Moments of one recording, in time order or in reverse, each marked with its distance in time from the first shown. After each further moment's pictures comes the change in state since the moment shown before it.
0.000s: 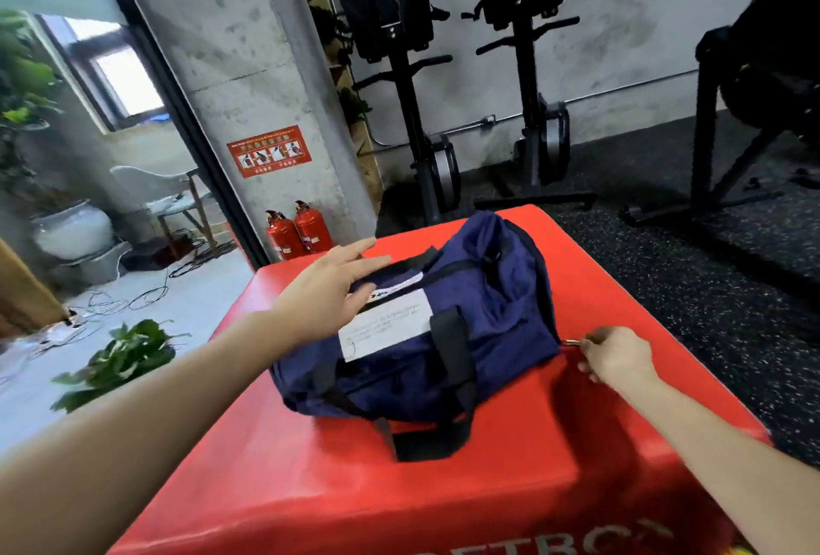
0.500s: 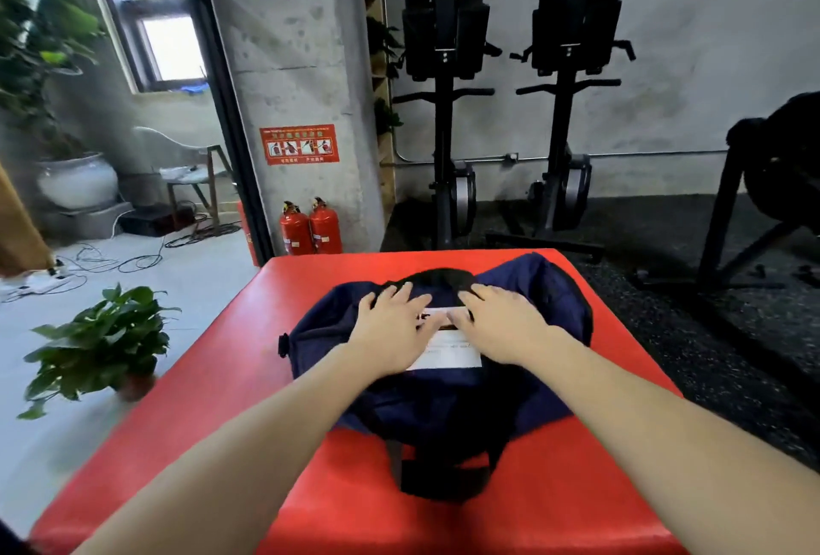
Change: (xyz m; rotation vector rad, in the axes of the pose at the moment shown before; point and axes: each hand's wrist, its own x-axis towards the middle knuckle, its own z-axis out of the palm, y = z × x) left_hand 0.004 0.011 0.068 -0.026 -0.112 -0.353; right_hand -0.039 -0.177 0.081 -0.929 -0.123 -0.957
